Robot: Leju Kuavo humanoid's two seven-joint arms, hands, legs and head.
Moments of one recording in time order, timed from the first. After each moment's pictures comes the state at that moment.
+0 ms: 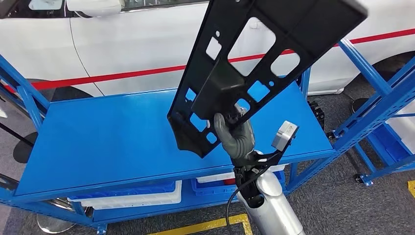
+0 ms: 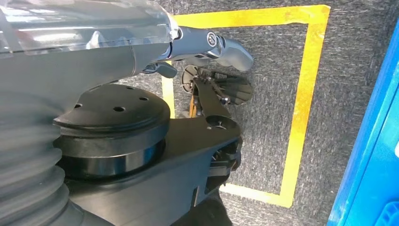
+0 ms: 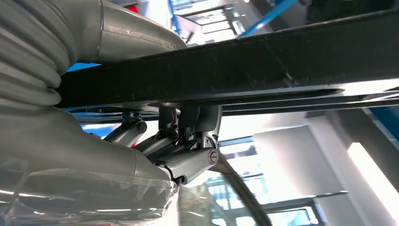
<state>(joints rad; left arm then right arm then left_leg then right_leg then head) -0.09 -0.22 1.02 -0.20 -0.65 0.03 -0.25 -0.31 0.15 0.43 -1.45 -0.28 0.09 -0.47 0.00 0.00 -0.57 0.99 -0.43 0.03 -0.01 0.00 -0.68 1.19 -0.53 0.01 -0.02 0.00</state>
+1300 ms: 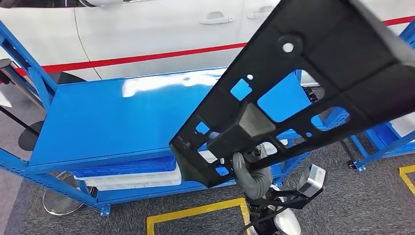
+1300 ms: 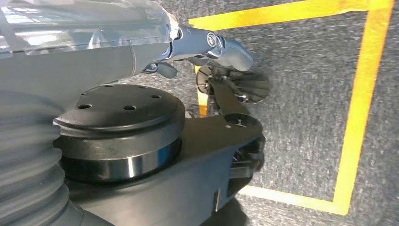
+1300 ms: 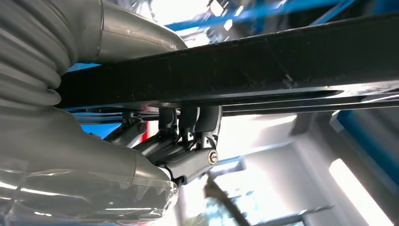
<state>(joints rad) -0.09 -0.22 1.02 -0.20 -0.71 0.01 -0.21 -0.05 0.10 0.40 -1.69 -0.30 0.26 -0.51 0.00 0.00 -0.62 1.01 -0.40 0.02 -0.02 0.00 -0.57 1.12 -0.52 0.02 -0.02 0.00</state>
